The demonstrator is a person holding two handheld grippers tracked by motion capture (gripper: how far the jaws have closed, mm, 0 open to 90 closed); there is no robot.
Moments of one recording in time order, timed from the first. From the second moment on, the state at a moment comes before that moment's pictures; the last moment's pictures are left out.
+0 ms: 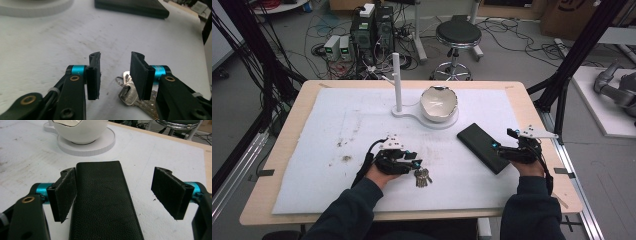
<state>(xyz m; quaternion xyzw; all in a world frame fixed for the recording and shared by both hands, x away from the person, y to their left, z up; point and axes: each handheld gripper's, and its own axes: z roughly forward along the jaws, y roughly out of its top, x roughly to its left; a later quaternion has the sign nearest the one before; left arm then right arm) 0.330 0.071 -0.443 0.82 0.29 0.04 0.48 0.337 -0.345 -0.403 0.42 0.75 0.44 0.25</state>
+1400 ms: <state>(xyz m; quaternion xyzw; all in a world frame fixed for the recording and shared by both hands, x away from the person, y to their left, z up) 0.361 0.158 -0.359 0.74 0.31 0.13 0.58 0.337 -0.345 -0.403 0.42 0.75 0.44 0.25</state>
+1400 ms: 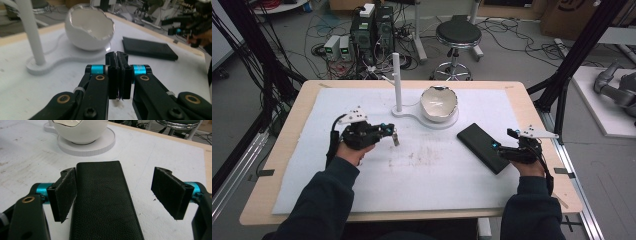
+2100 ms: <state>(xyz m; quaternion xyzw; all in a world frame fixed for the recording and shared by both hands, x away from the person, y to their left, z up) 0.445 0.158 -0.276 0.72 0.30 0.17 0.60 0.338 -0.344 -0.403 0.42 0.75 0.44 0.25</state>
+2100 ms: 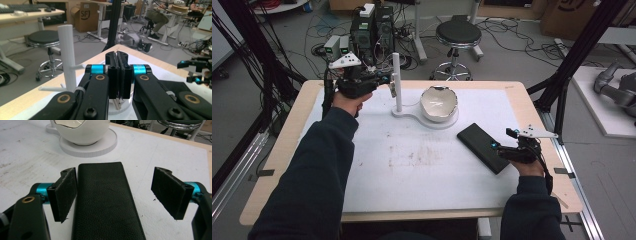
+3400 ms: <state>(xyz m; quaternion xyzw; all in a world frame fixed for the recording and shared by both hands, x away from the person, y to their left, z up) 0.470 0.176 -0.305 0.69 0.40 0.22 0.56 0.339 -0.344 -0.406 0.42 0.76 0.44 0.24</state>
